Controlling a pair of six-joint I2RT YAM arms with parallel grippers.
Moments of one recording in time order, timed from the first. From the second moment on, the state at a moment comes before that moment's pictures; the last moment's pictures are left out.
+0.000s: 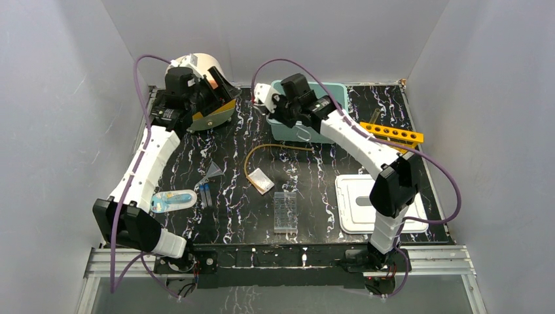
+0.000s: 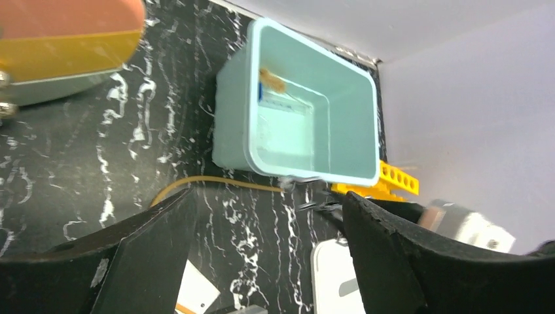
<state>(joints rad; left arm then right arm) -0.24 1.44 1.48 -0.46 0.20 -0.67 0.72 1.83 1.77 -0.63 -0.12 -0.58</state>
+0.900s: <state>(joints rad) -0.13 1.49 1.46 -0.55 0.12 -0.69 0.39 2.18 2.06 -0.65 -0.28 -0.98</state>
